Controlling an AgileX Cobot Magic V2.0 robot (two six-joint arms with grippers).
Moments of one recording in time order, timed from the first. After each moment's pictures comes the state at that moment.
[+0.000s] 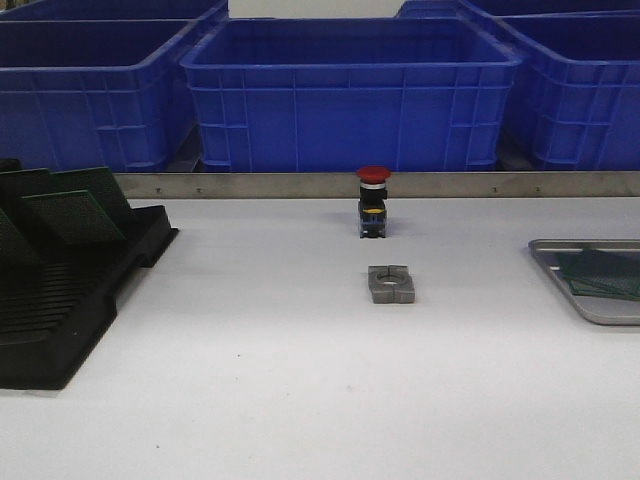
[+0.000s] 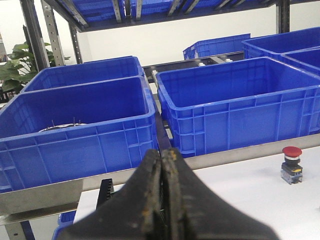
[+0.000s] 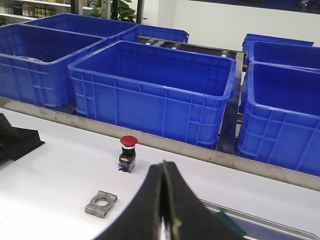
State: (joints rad) left arm 0.15 0.19 -0.32 -1.26 0.36 1.31; right arm -0.07 0.11 -0.24 1.01 0.34 -1.07
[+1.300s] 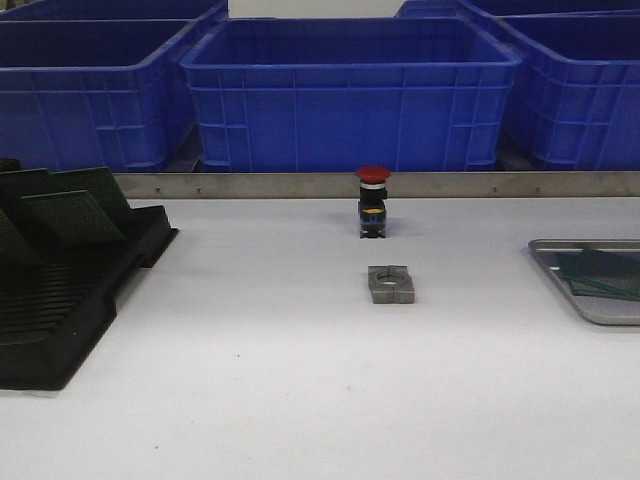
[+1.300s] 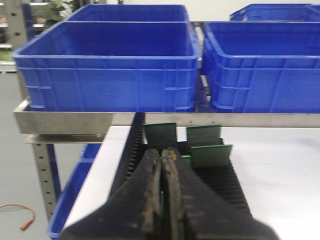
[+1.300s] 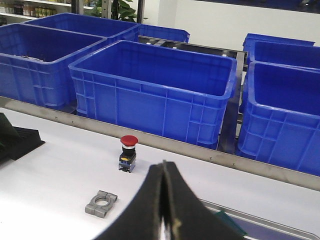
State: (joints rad) left arm -0.02 0.19 -0.08 -0.10 0.00 0.06; right arm -0.07 0.11 -0.24 1.01 0.34 -1.07
